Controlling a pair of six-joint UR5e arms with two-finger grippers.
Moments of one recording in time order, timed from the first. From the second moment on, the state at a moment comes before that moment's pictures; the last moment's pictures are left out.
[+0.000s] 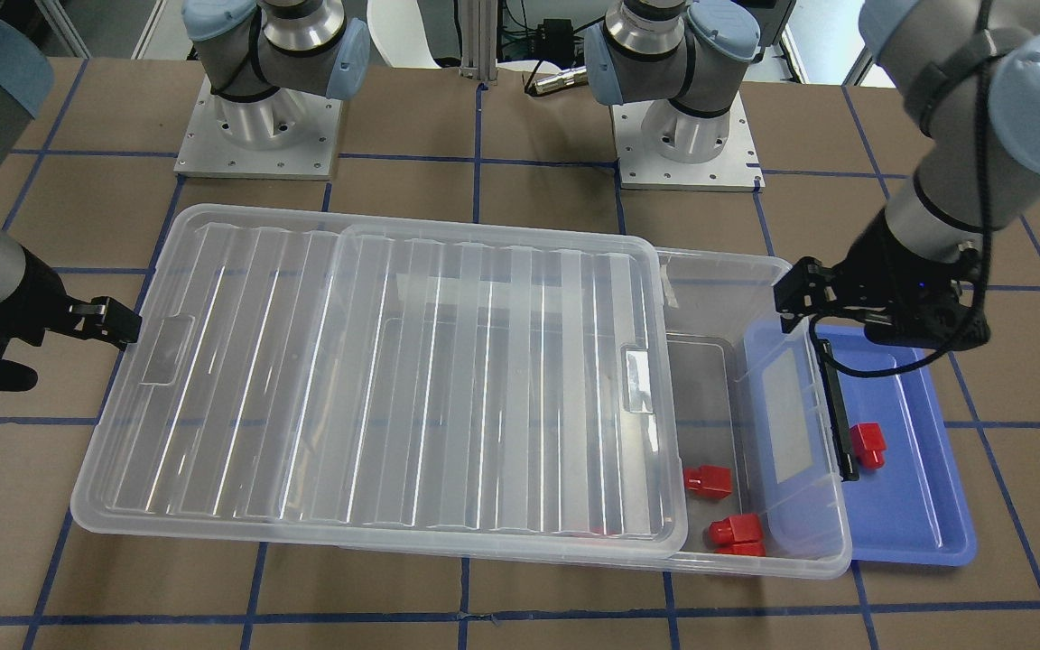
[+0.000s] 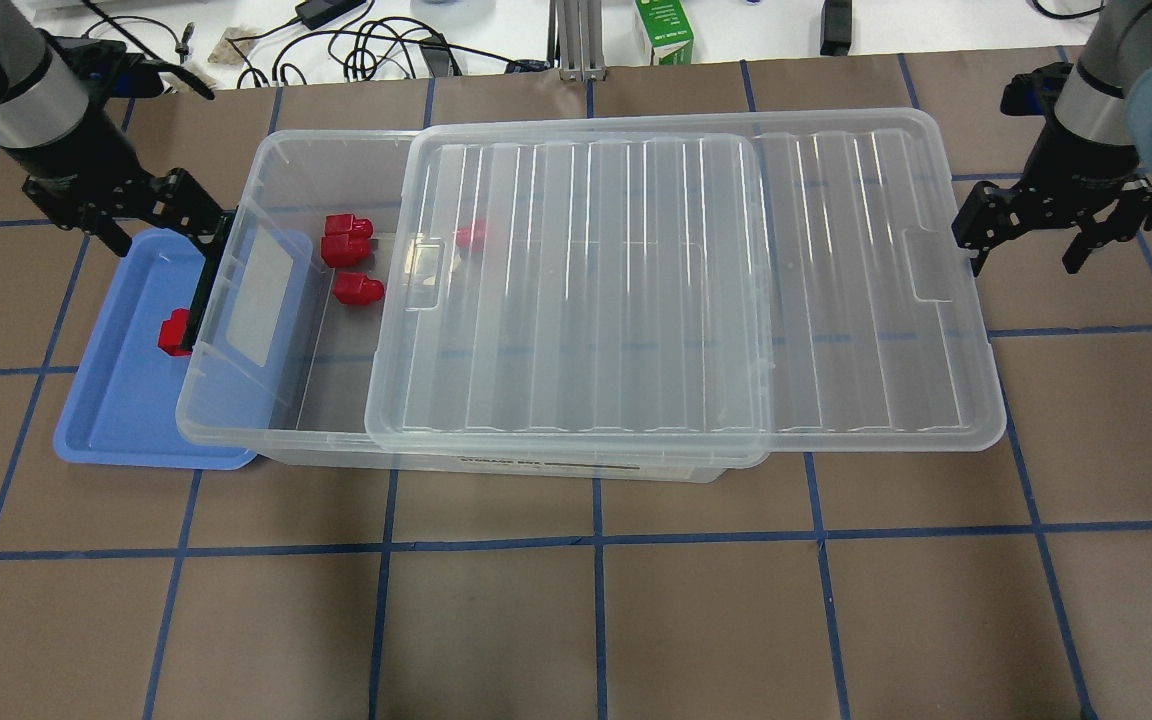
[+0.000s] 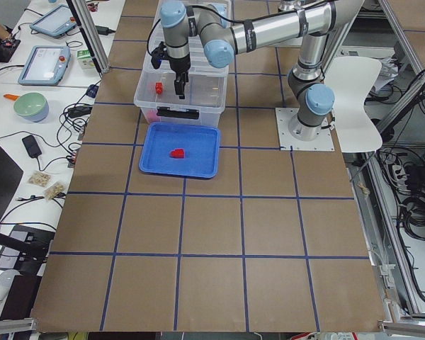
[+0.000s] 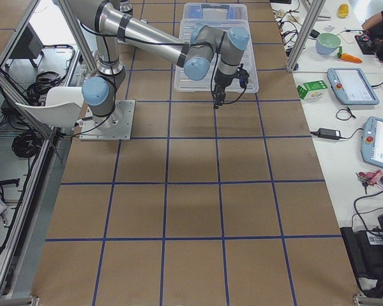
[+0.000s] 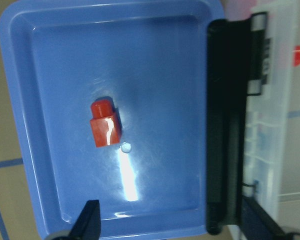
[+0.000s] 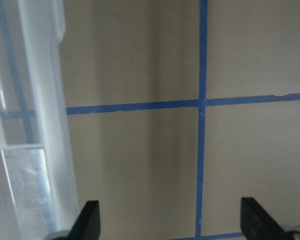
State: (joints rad) left arm -1.39 -1.69 -1.59 -1.43 1.61 0.27; right arm 1.33 -1.36 1.65 -1.74 -1.68 -0.21
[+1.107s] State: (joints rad) left arm -1.60 -1.57 -1.60 -1.49 1.62 0.02; right arm 1.50 -1.33 1.65 -1.79 -1.62 -0.04
